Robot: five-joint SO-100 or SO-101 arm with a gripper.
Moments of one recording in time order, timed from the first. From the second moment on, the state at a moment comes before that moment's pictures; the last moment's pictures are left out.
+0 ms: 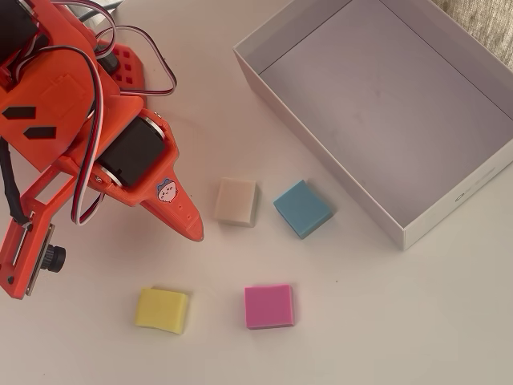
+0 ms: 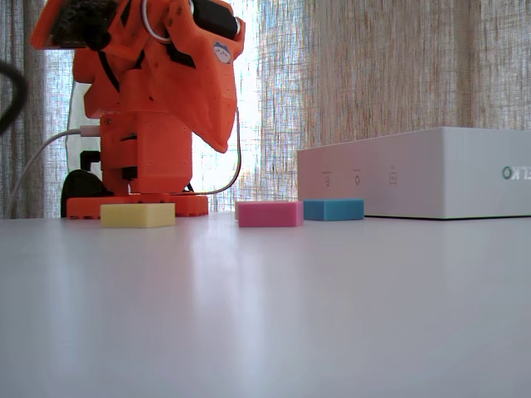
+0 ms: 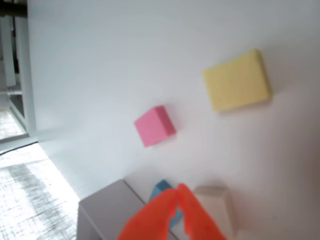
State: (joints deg) arm -3.7 189.2 169.6 73.3 -12.8
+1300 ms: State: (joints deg) arm -3.2 159.4 132.6 63.4 -1.9
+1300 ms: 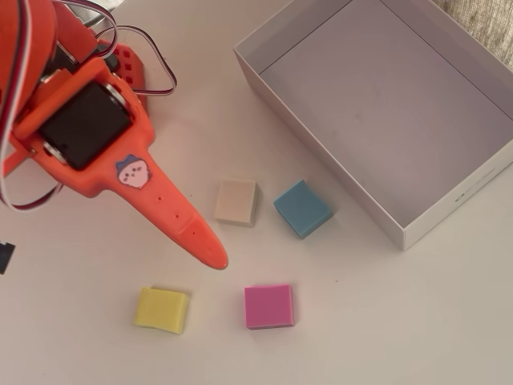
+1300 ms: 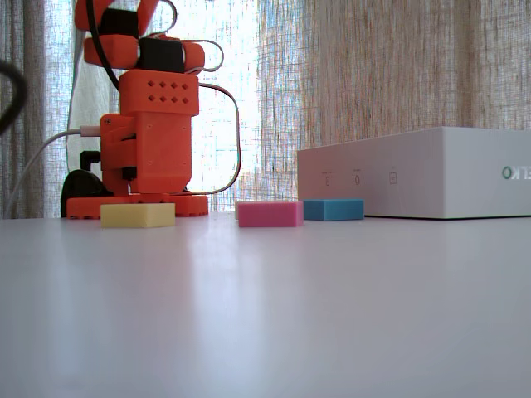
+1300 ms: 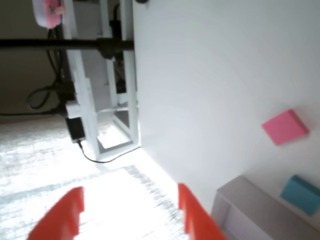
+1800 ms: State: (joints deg) arm 0.5 120.8 79.0 88.9 27.8
